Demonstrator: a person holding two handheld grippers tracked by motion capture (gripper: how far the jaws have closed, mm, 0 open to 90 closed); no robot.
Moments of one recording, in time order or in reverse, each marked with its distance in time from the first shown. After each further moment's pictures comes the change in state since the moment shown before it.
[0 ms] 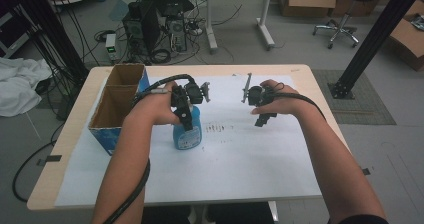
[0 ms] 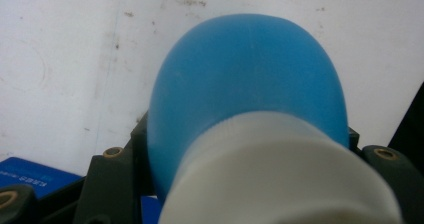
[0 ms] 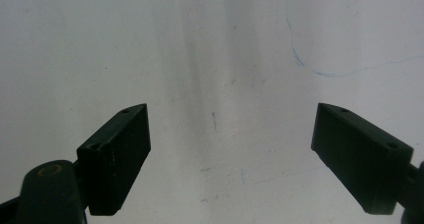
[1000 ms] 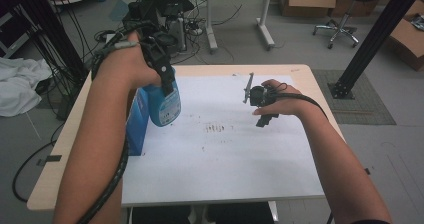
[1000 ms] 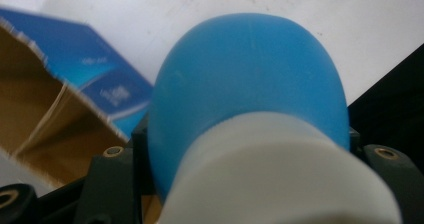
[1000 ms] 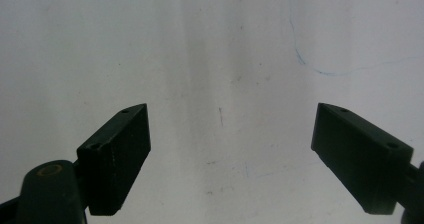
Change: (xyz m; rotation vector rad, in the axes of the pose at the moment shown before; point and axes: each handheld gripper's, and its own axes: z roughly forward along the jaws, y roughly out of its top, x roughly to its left) left arm 0.016 -0.037 -0.142 0.013 0.036 -0.520; right arm 0.007 -0.003 -0.009 -0.014 -0.009 -0.013
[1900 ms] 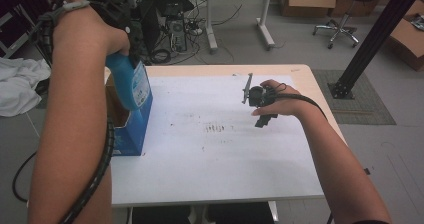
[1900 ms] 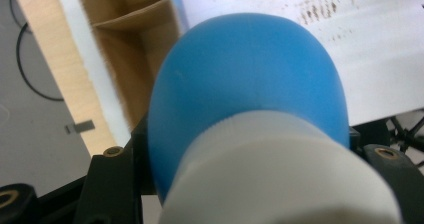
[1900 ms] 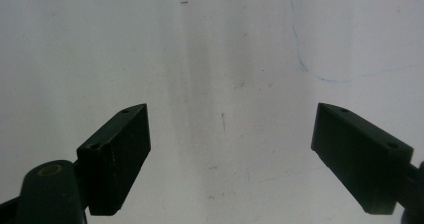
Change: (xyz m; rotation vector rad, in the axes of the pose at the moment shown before) left arm 0.041 -0.043 -0.073 -0.032 0.022 -0.497; right arm 0.002 0.003 0.000 -0.006 -0.001 -0.015
